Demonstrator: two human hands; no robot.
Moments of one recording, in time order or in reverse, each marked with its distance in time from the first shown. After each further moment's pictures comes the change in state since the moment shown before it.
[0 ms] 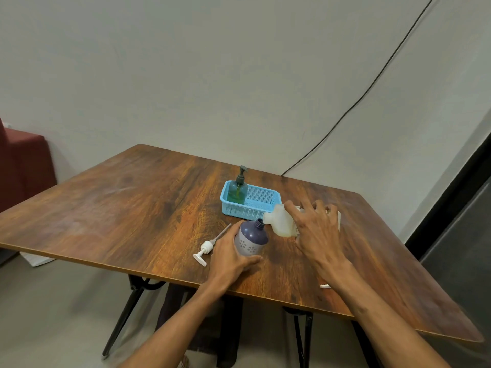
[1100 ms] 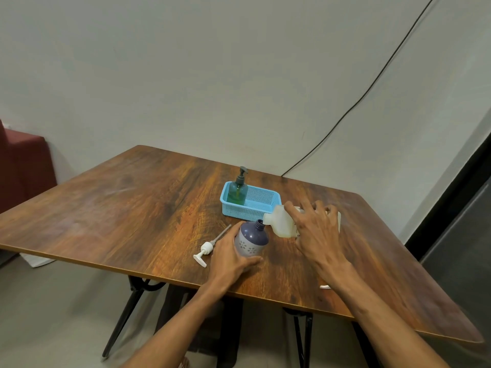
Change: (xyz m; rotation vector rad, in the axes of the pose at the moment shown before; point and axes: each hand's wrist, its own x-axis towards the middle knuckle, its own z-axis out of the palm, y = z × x) left_hand -0.001 0.004 -0.002 -0.016 0.000 0.011; right_hand 0.002 0.000 0.001 0.000 -0.013 0.000
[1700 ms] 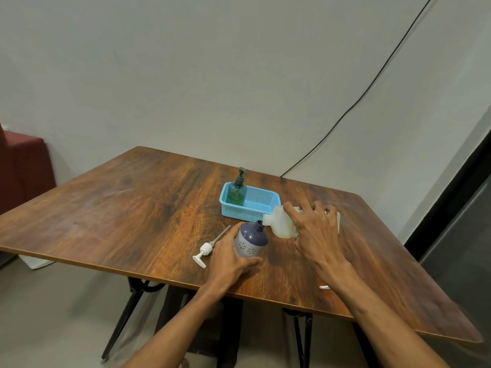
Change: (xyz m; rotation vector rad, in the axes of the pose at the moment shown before) left_hand 0.002 -0.003 0.001 0.012 -0.002 0.007; right_hand -0.001 0.000 -0.003 -0.017 0.004 0.000
